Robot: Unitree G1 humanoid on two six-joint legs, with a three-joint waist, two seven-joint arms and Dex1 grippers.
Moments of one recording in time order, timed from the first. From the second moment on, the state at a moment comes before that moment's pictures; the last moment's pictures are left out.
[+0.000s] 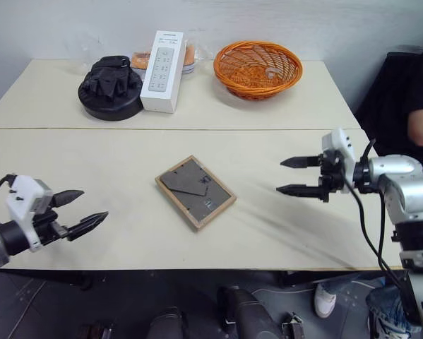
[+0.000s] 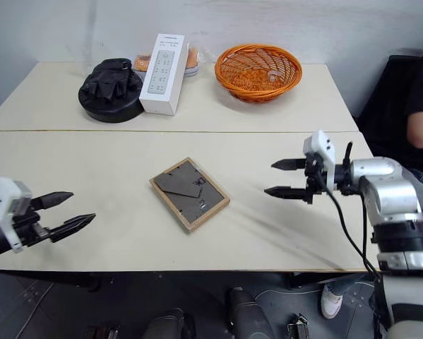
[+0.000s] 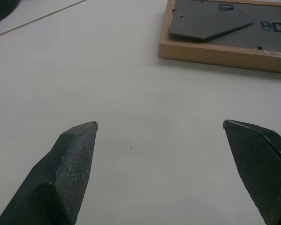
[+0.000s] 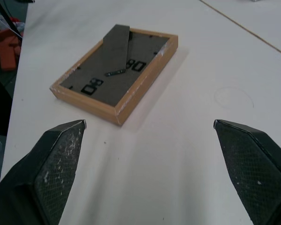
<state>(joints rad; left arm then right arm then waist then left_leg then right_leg) 0.23 0.89 0.68 -0.30 -0.58 0.58 -0.95 -0.78 -0.78 0.03 0.38 0.41 0.46 1.46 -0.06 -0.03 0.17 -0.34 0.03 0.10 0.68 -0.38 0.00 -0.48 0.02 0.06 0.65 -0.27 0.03</state>
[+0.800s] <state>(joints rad) -0.12 0.89 0.14 -0.20 -0.33 0.43 -0.94 -0.88 -0.45 0.23 0.68 0.06 0.09 1.17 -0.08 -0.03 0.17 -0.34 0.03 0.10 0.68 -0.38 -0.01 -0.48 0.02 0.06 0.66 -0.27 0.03</state>
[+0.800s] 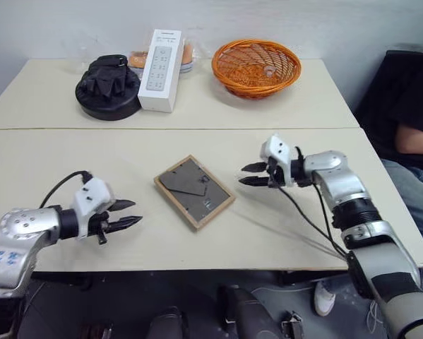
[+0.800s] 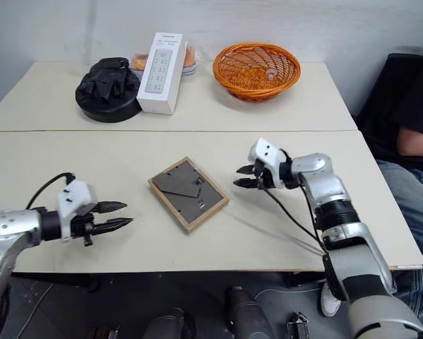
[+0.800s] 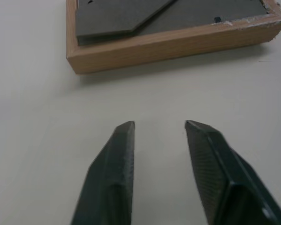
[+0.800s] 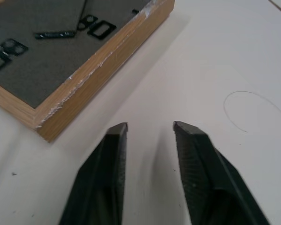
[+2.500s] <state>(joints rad) -0.74 0.57 -0.02 0.33 -0.56 1.38 -0.96 -0.66 -0.47 0.30 0.24 -0.08 0.19 1.03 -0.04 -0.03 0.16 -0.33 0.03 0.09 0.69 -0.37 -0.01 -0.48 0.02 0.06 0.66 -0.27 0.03</state>
